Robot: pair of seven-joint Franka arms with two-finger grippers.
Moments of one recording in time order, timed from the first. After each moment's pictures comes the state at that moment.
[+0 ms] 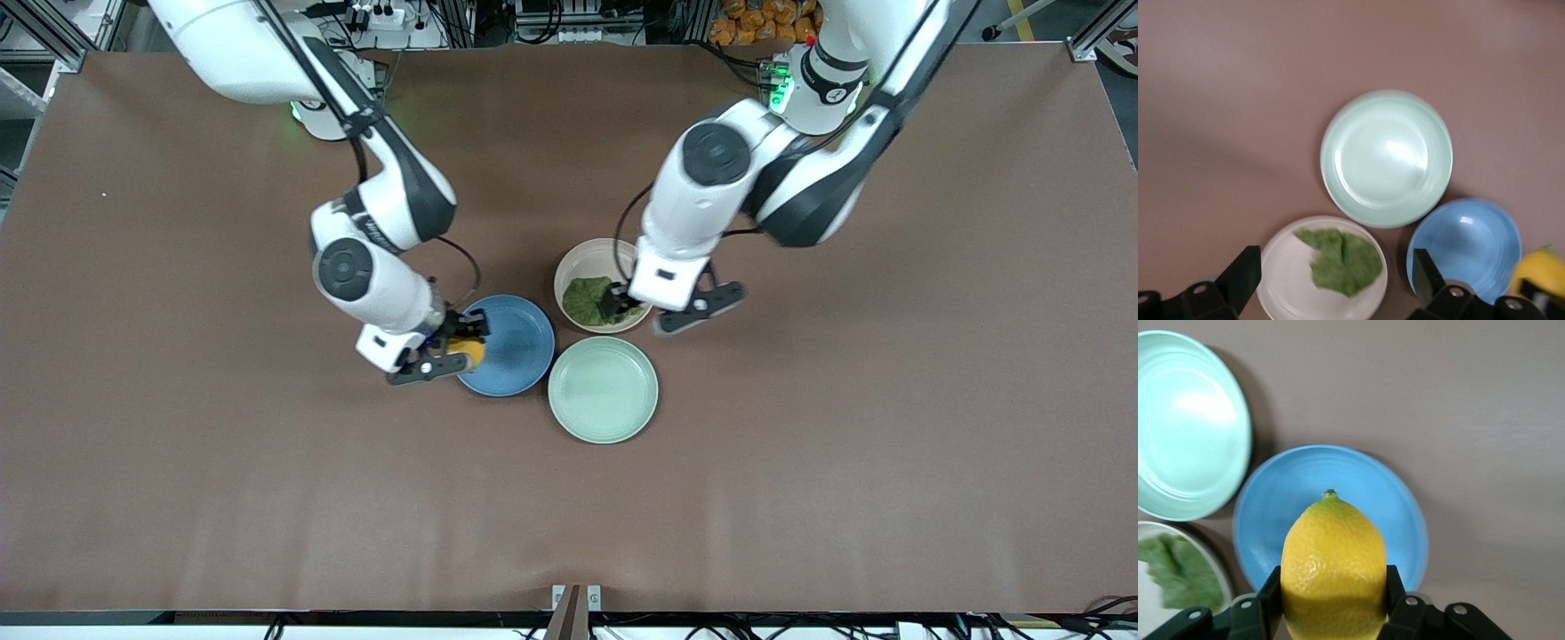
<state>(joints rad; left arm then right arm) -0.12 0.37 -0.57 -1.64 0.21 2.11 -1.18 0.31 0.55 0.23 -1.69 0.10 2.26 0.31</state>
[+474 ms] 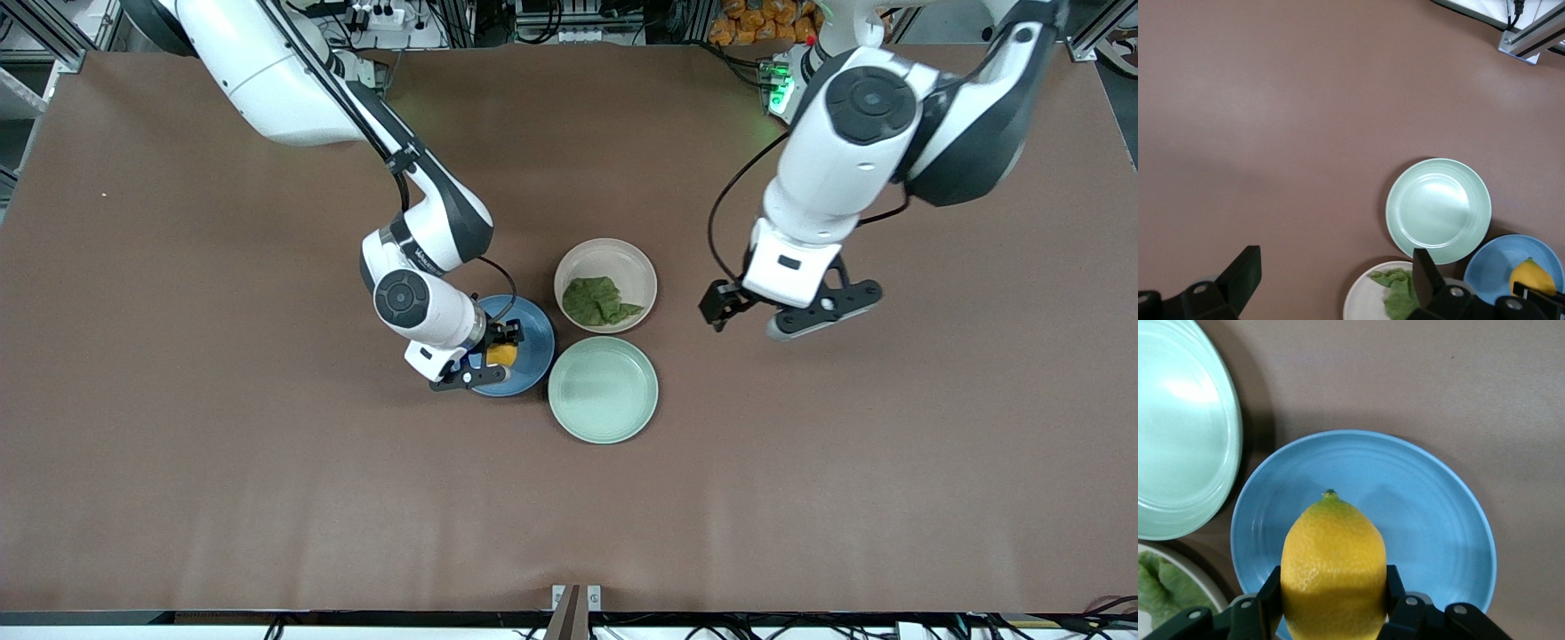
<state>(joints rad) 0.03 0.27 -0.57 -1.56 0.21 1.91 -0.90 0.34 0.68 0.24 -1.63 0.10 2.28 0.35</state>
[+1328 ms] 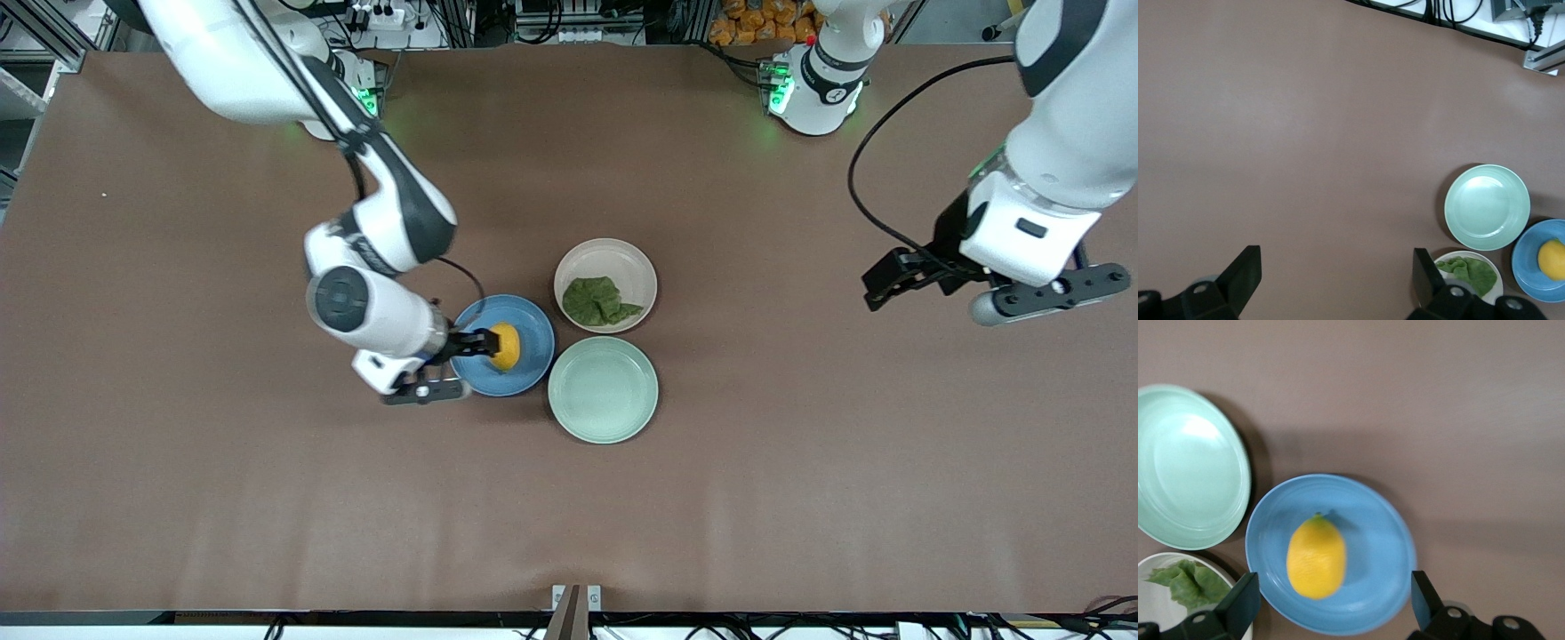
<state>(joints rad) 0.28 0.18 -0.57 -1.43 0.10 1.70 -0.50 0.24 0.53 0.22 -1.55 0.07 2.08 0.34</state>
